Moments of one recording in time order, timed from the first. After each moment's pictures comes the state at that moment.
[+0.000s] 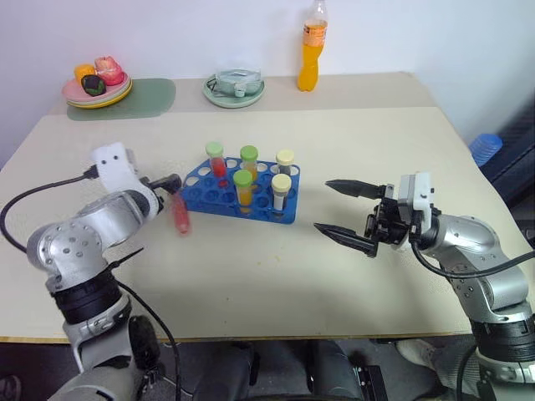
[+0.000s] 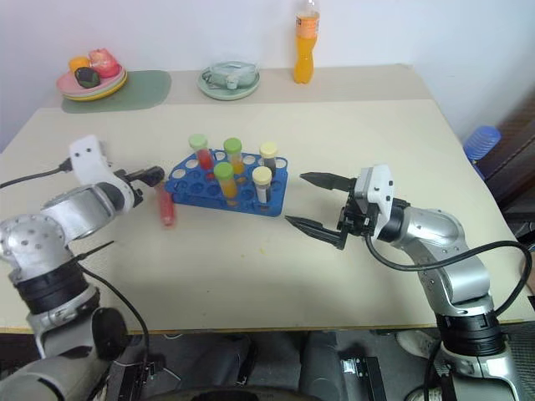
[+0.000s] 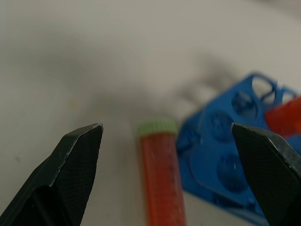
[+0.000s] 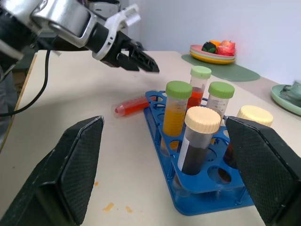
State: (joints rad) left arm -0.62 0.29 0.57 -0.27 -0.89 1.50 0.55; right arm -0.25 -0.65 -0.07 -0.32 0.59 0.27 1.02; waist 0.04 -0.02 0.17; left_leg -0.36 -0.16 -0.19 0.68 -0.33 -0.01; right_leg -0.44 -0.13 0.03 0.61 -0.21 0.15
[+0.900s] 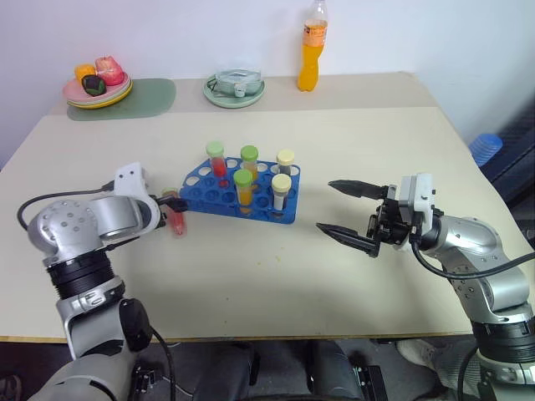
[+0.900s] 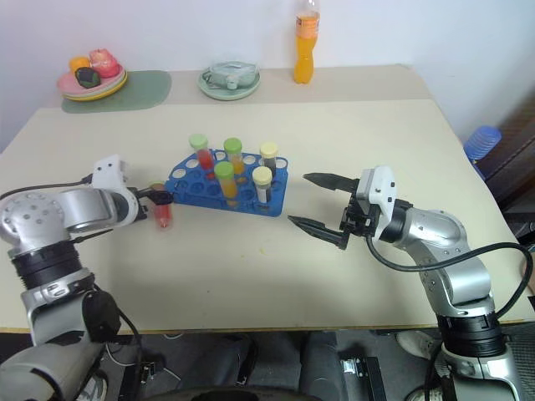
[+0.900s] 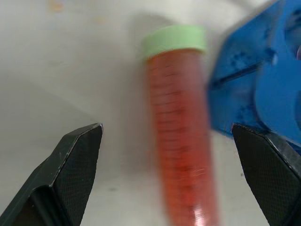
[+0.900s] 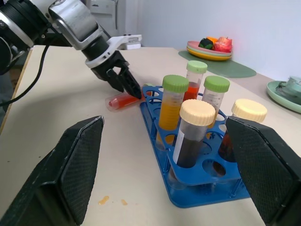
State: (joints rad) left arm -0.69 0.36 0.55 0.01 -0.86 1.61 0.51; right arm -0.23 -0.65 -0.09 -0.32 0.57 0.26 1.01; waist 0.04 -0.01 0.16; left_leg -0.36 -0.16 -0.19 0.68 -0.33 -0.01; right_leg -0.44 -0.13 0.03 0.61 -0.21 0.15
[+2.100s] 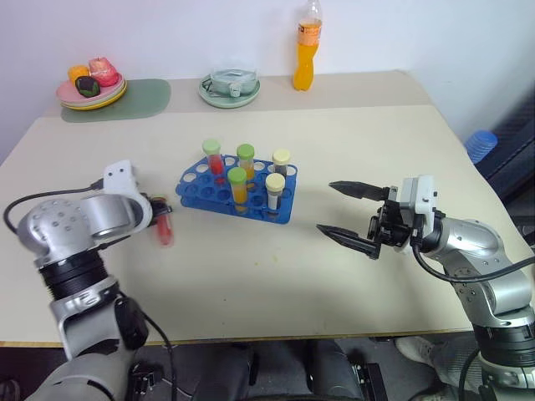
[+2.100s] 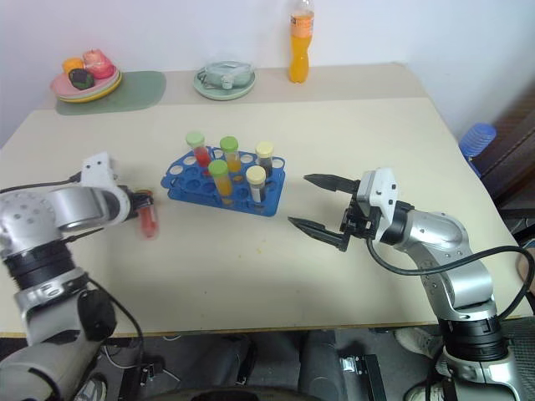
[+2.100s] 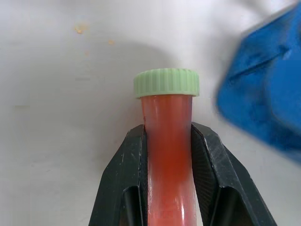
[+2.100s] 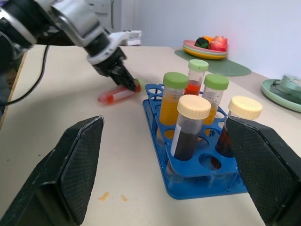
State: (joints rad) left arm -0.63 0.49 0.57 -0.05 -0.92 1.61 0.44; right arm -0.22 -0.65 -0.09 -0.34 0.57 0.26 1.01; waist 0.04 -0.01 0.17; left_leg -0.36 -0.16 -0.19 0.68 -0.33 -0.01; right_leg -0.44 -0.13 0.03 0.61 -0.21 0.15
